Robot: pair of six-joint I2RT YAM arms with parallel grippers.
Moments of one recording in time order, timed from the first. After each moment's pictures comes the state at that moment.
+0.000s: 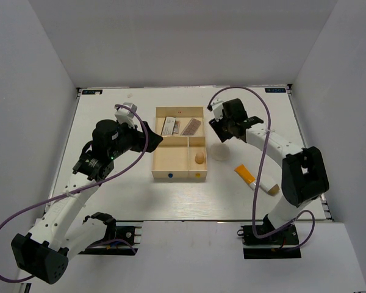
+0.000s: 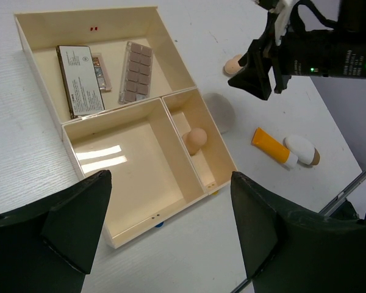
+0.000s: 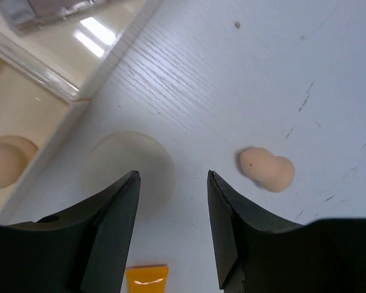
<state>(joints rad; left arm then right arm) -0.40 0.94 0.90 -0.26 0.25 -0.35 0.47 1.64 1.21 -0.38 0.00 -0.33</state>
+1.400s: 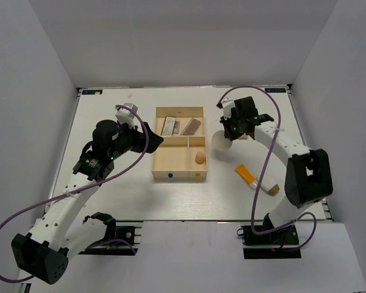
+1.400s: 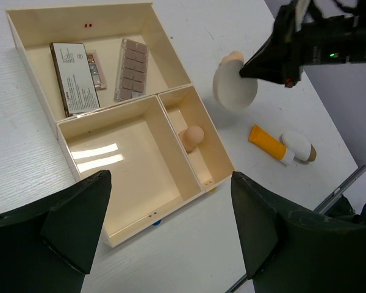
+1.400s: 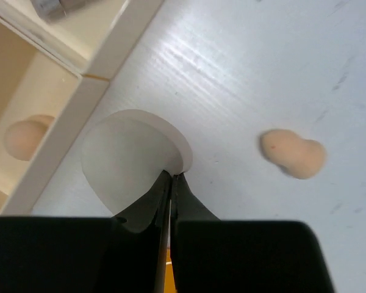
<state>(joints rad) -0.40 0.94 0.89 -0.26 0.27 -0.36 0.35 1.68 1.22 -0.48 -0.20 -0.27</state>
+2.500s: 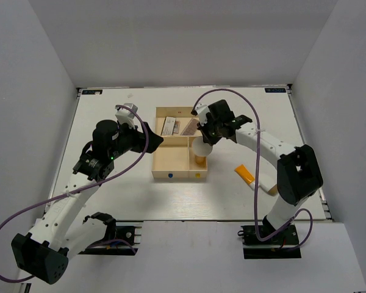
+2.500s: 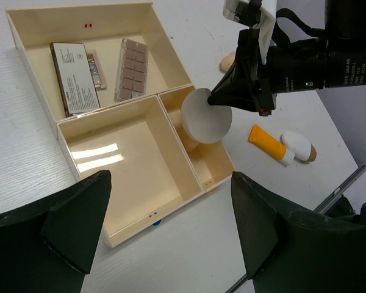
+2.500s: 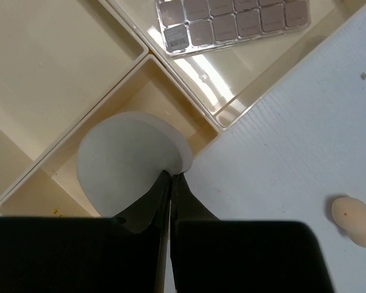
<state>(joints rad) -0.40 0.94 0.89 -0.26 0.27 -0.36 0.58 1.70 1.30 -0.48 -0.18 -0.25</state>
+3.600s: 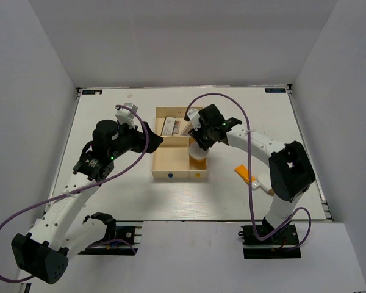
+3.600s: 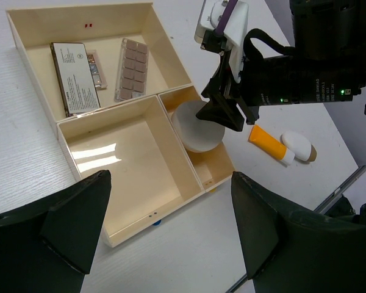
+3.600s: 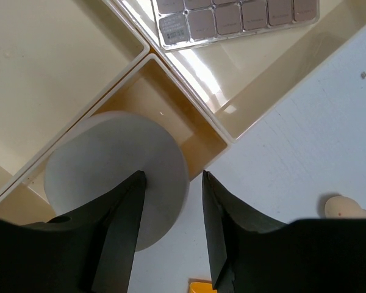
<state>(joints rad) -0.40 0.94 0.89 -0.26 0.27 -0.36 0.65 1.76 1.31 -0.49 -0.04 -0.28</state>
